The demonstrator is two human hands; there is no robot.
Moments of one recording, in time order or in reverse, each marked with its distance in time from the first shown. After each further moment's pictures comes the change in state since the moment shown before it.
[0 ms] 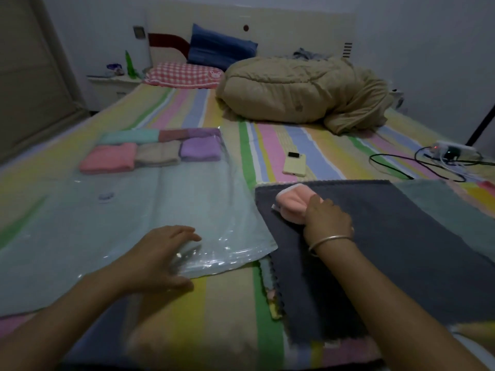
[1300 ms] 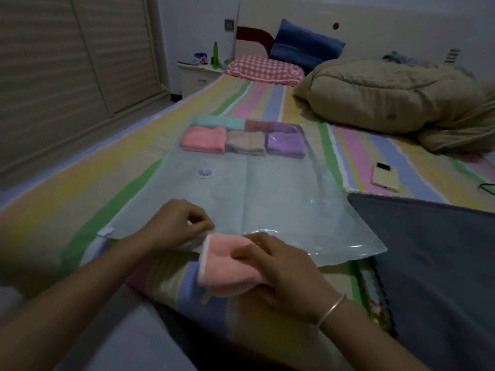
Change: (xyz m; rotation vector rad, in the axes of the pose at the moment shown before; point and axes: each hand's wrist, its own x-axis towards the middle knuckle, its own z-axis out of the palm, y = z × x) left_hand -0.094 -0.088 -0.039 -0.324 0.240 -0.354; right_hand -0.119 -0.179 -0.011 0.439 -0.013 -1.103
